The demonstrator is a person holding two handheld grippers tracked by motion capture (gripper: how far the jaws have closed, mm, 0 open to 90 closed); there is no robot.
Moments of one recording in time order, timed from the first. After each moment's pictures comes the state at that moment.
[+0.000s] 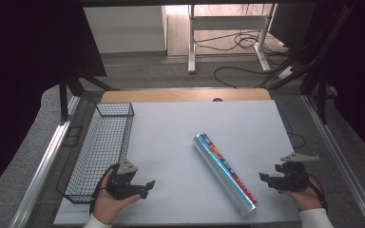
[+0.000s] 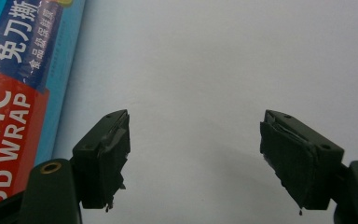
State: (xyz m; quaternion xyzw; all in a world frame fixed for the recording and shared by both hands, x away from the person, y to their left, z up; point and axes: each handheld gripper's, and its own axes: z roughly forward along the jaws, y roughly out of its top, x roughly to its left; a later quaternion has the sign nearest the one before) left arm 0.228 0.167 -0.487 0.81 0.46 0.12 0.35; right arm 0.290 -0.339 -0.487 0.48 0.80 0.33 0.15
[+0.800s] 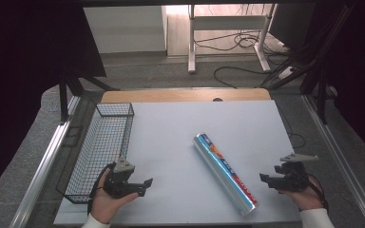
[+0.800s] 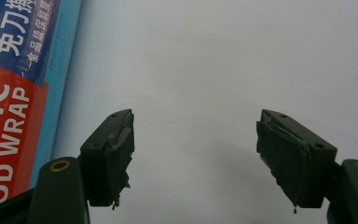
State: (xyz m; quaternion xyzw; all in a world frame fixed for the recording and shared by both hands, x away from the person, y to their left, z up) left arm 0.229 0.173 -0.485 0.80 0.47 0.12 0.35; right arm 0.290 -0.338 -0.486 0.48 0.80 0.31 0.14
